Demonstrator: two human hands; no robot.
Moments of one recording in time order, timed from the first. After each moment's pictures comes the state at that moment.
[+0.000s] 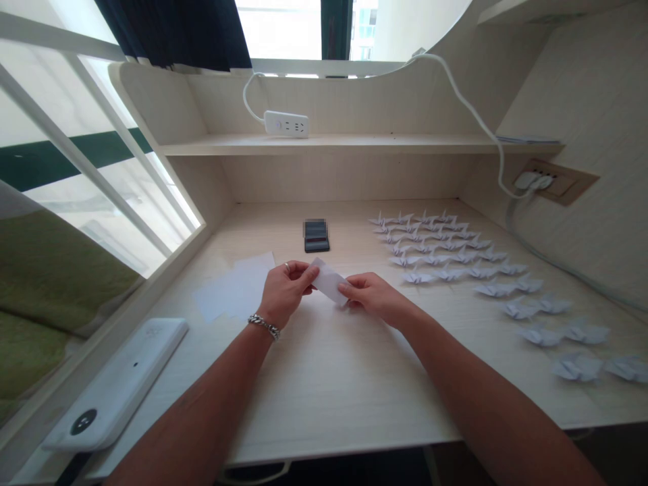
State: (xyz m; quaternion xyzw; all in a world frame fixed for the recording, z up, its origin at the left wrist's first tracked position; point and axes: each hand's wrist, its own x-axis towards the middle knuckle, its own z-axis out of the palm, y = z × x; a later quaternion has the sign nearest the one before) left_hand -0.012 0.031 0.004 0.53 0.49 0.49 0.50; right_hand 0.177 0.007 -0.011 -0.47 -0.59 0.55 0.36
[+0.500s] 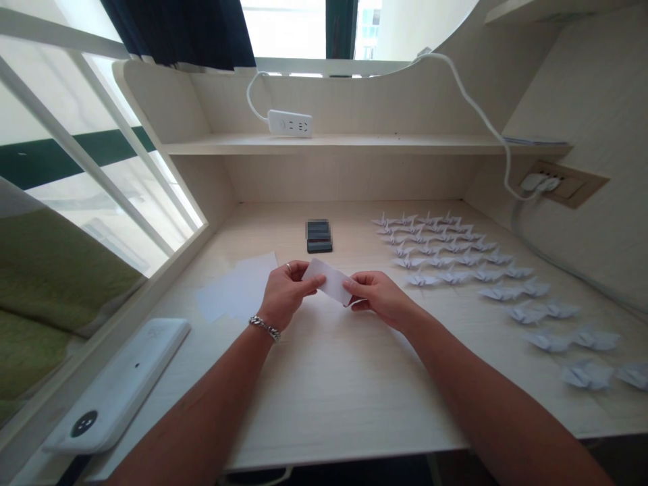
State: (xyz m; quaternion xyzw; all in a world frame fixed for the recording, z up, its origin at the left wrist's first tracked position) left_hand -0.017 0.033 0.005 0.51 0.45 0.50 0.54; right_hand 0.175 0.006 -0.005 -0.45 -0.47 0.63 0.42
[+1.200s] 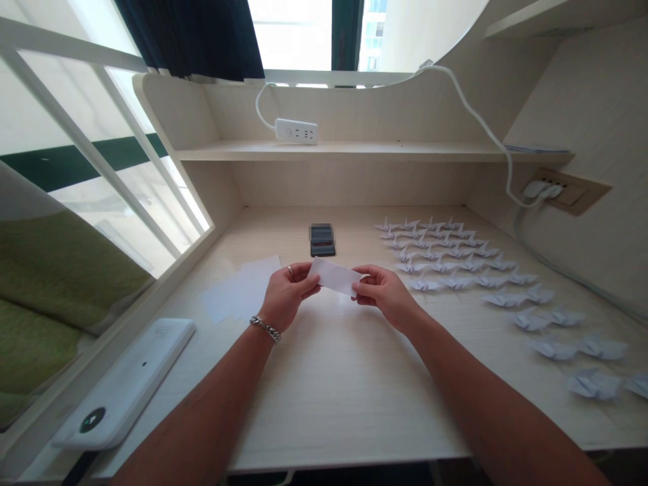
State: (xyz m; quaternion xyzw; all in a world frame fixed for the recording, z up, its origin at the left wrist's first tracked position) left_hand -0.021 0.034 0.005 0.44 0.39 0.52 0.62; right_hand 0.175 0.007 -0.002 -0.47 -0.44 0.57 0.51
